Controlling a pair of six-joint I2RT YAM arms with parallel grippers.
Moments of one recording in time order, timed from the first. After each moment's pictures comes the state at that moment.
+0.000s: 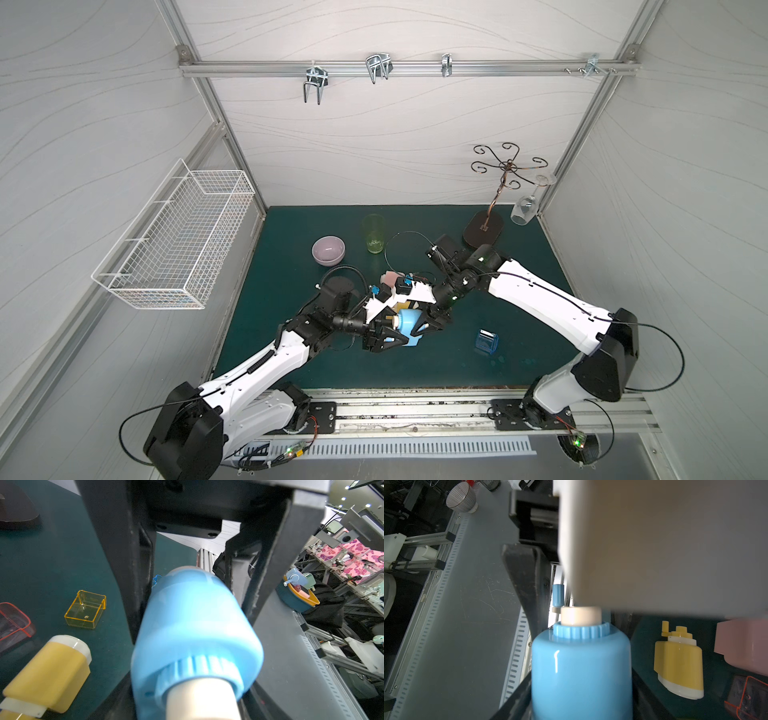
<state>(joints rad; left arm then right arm) -0.58 1.04 0.56 -0.04 0.99 0.03 0.86 1.54 1.45 -1.11 -0.72 -0.69</state>
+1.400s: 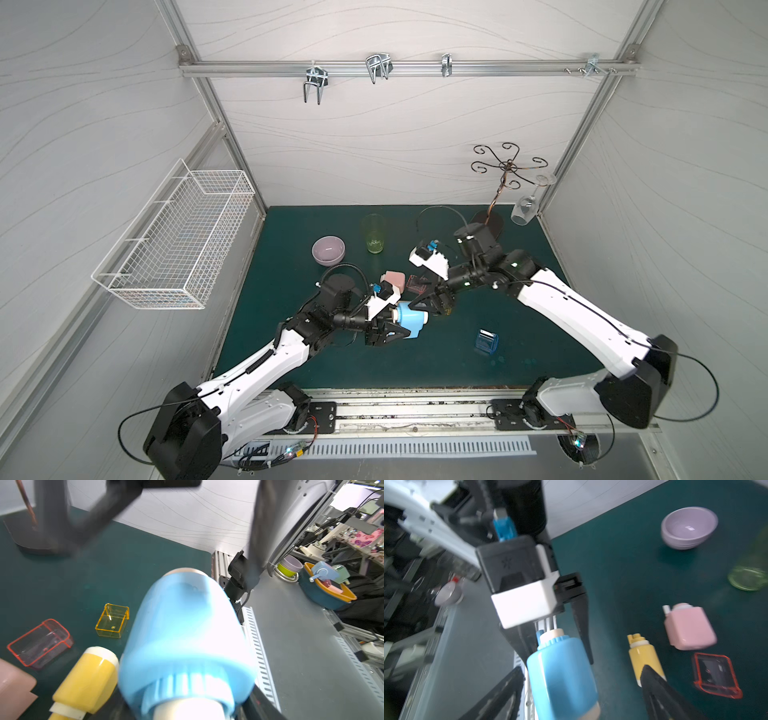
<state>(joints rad) -0.59 1.03 0.59 -0.02 0.87 0.11 0.69 1.31 1.30 -0.71 -0.70 -0.17</state>
